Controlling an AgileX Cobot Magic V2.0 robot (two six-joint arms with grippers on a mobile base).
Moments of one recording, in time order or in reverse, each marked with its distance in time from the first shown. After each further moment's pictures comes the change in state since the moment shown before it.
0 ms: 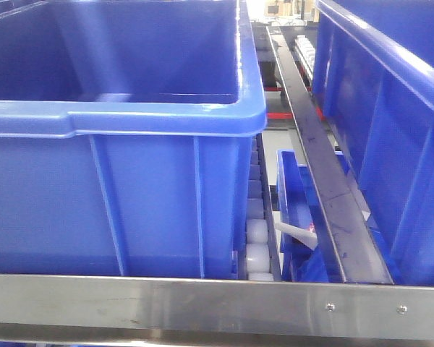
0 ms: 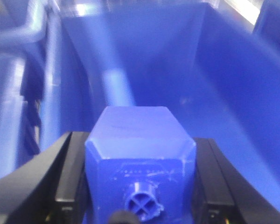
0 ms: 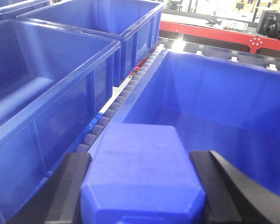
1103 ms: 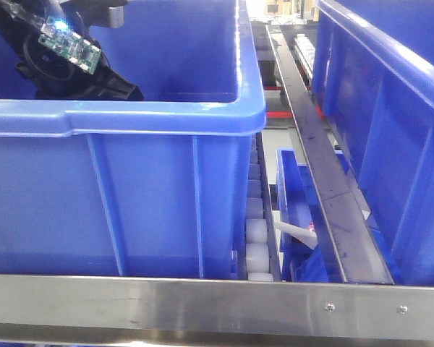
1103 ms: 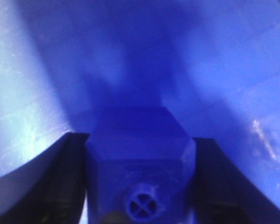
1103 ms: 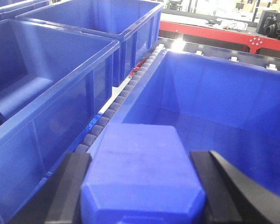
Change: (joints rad) left arm -0.103 1.014 -0.526 -0.034 0.088 0.087; right arm 0.000 0.000 0.000 0.000 -0.002 0.000
